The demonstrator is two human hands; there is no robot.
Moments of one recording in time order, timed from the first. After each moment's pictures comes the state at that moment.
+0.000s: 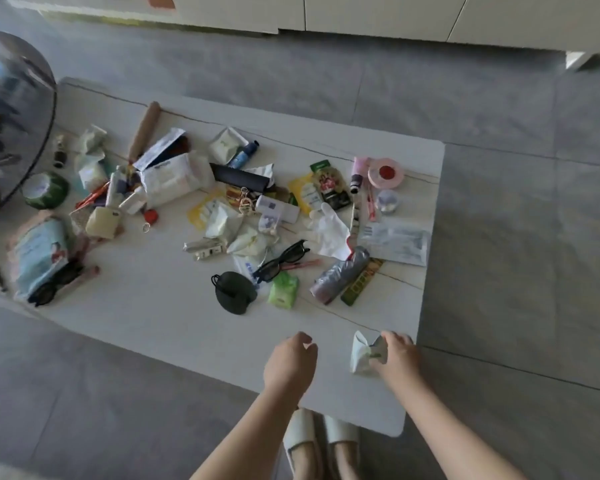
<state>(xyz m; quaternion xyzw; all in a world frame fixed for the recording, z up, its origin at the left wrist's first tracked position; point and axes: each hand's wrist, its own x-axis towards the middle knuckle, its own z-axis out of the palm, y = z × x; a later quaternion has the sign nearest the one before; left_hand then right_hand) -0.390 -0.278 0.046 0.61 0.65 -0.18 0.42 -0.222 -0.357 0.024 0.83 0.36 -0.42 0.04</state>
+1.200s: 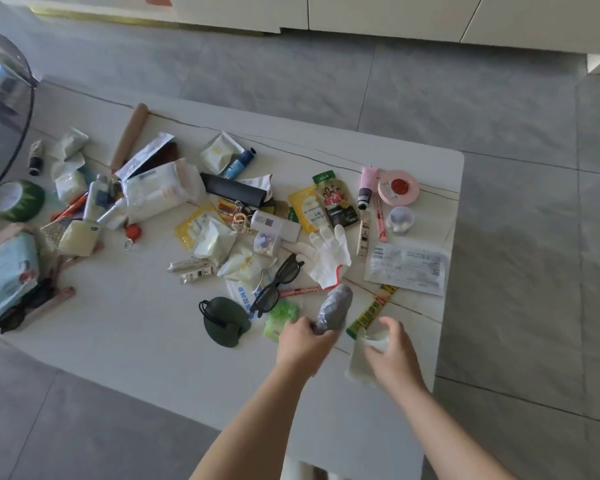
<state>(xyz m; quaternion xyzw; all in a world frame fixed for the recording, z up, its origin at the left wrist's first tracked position) -0.342 -0.199 -0.011 0.58 0.66 -0.12 0.46 -0.215 -0.285 -0.005 0.84 0.23 -0.45 -0.20</state>
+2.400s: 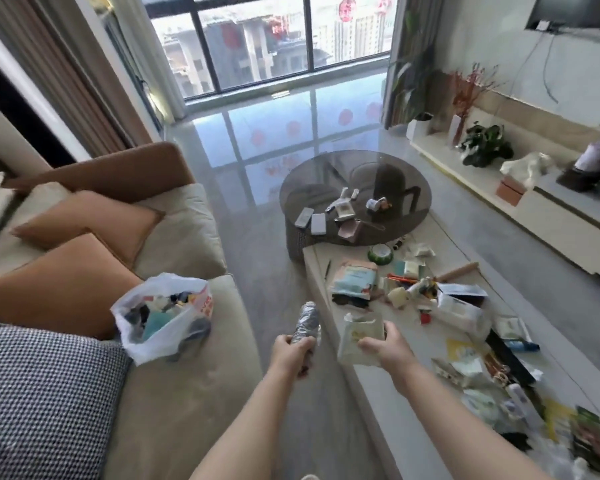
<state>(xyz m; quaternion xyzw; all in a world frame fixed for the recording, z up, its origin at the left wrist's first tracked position) -0.788 -0.323 0.353 0.07 0.75 0.46 0.47 -0.634 -0.221 0.355 0.53 0.48 -0.68 -0.16</state>
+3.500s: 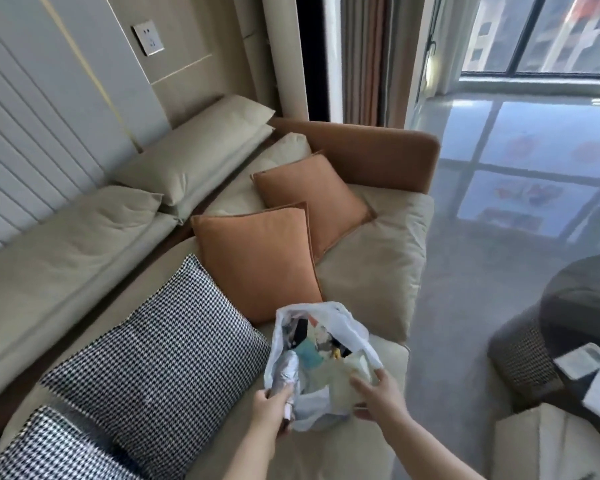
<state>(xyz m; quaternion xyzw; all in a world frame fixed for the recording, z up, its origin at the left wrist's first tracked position) -1.178 -0.425 0.293 -0.35 0.70 0.57 0.24 -1.165 -0.236 0.284 0.38 0.65 -0.64 0.16</state>
